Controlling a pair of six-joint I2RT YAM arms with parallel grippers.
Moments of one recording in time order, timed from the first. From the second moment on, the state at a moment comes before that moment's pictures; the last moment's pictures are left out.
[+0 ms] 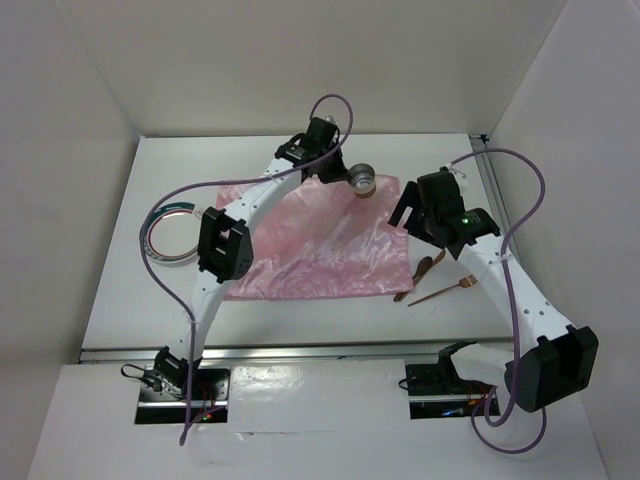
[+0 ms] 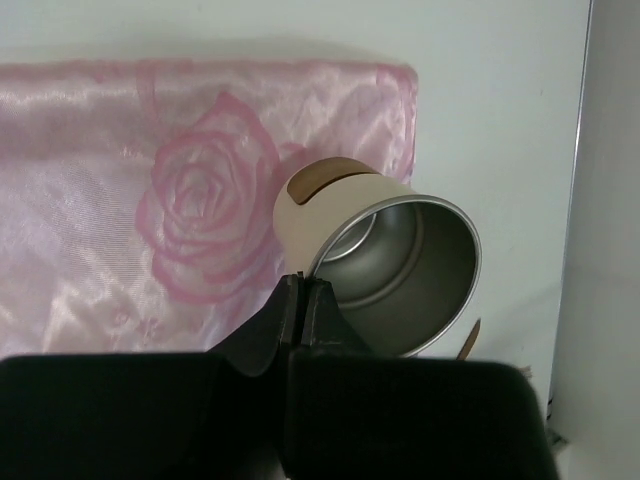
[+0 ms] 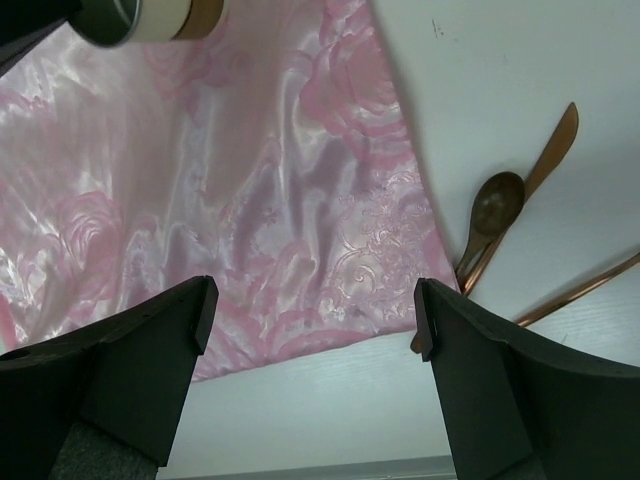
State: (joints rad) left arm -0.54 2.44 2.42 -0.69 0.10 -0.72; right arm 0.32 1.19 1.12 -0.73 0.23 0.70
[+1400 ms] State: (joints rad) left arm -0.55 2.53 2.47 -0.54 0.10 -0.78; right arm 0.31 1.21 1.11 -0.77 0.26 0.67
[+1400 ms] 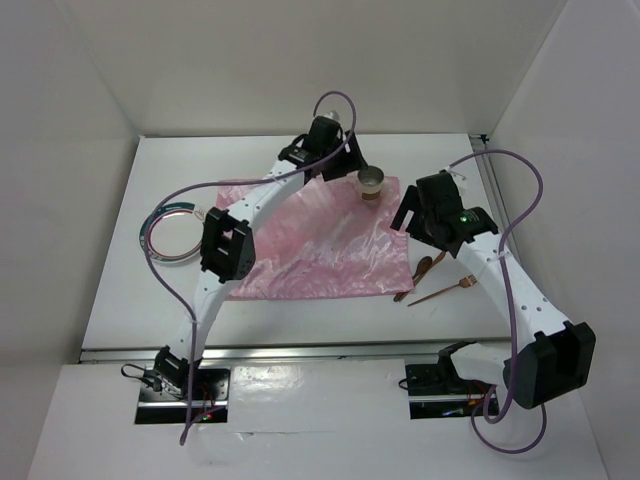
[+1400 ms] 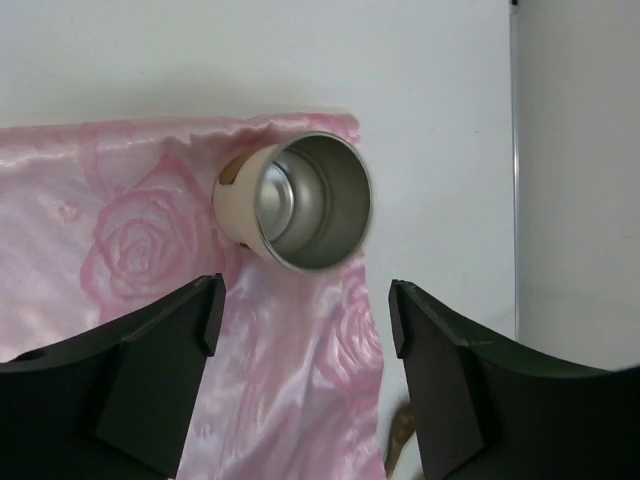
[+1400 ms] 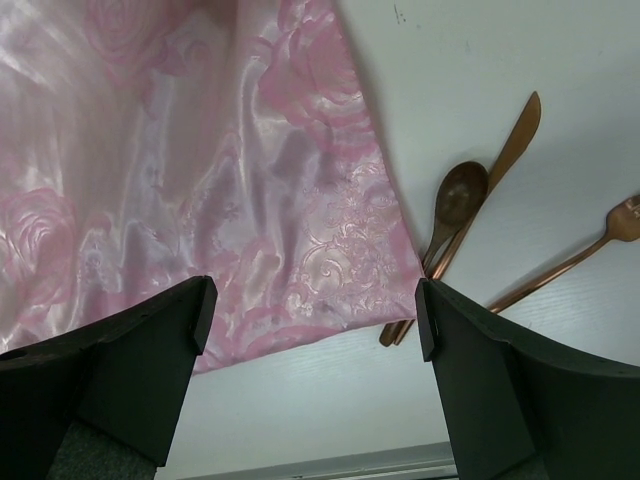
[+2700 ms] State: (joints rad) left arm 0.53 1.51 0.80 -0.54 0.23 -0.90; right arm 0.28 1.22 1.12 -0.69 0.17 0.61
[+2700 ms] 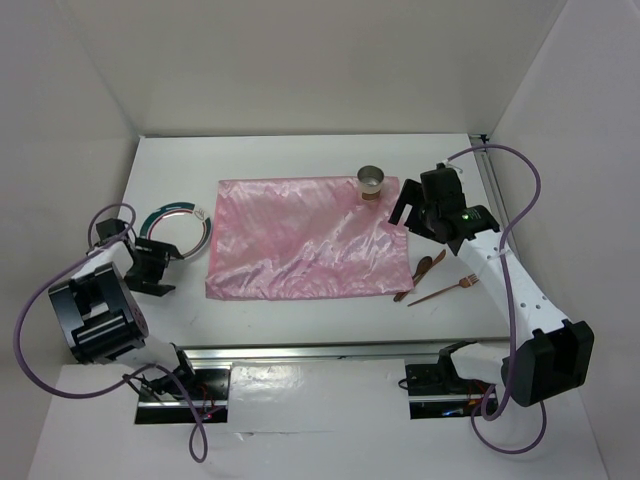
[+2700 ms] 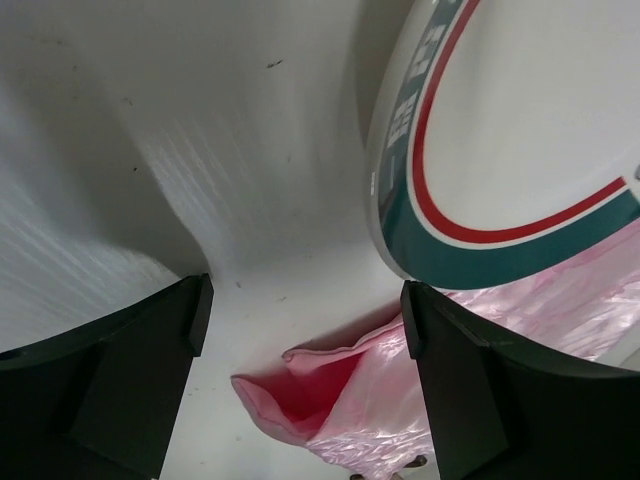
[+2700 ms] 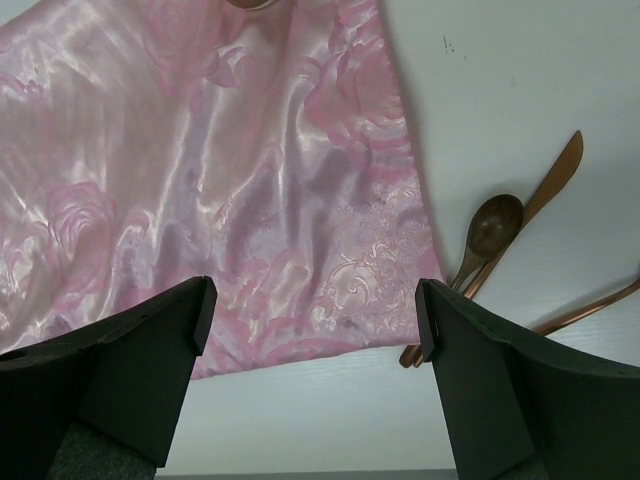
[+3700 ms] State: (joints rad) left arm 0.42 1.50 0.98 -0.42 0.26 -0.94; right arm 0.28 1.22 1.12 -0.69 0.14 0.62
